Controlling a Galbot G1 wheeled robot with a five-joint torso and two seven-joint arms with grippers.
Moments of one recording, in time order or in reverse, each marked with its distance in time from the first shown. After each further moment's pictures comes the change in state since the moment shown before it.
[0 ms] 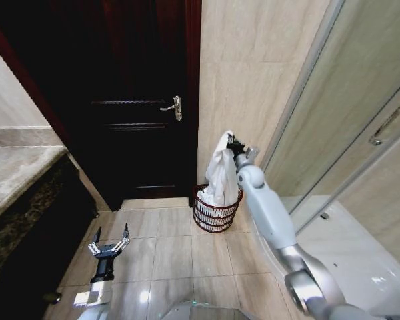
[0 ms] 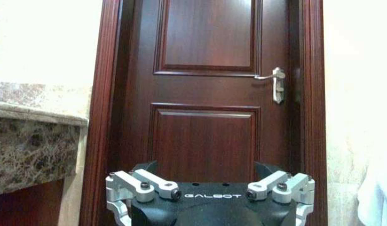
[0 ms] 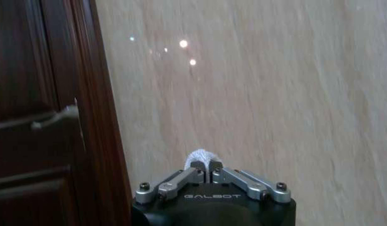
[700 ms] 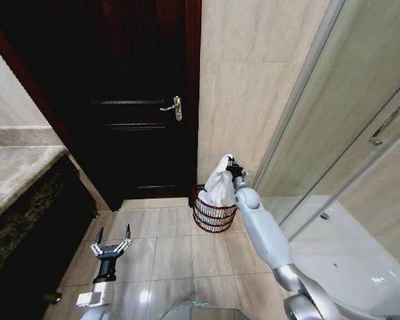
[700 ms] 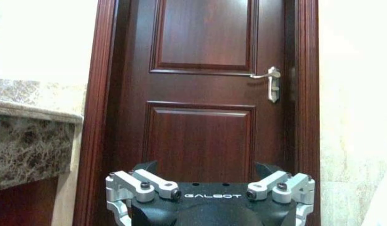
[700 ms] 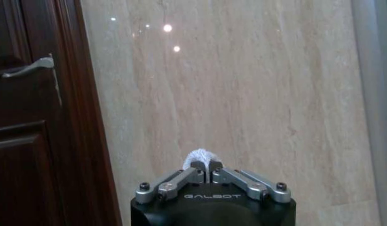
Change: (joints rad) left arm -0.001 -0.010 0.019 -0.001 0.014 0.002 0.000; right arm -0.143 0.011 0.036 -0.028 -0.084 0.092 0.005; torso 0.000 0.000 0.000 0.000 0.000
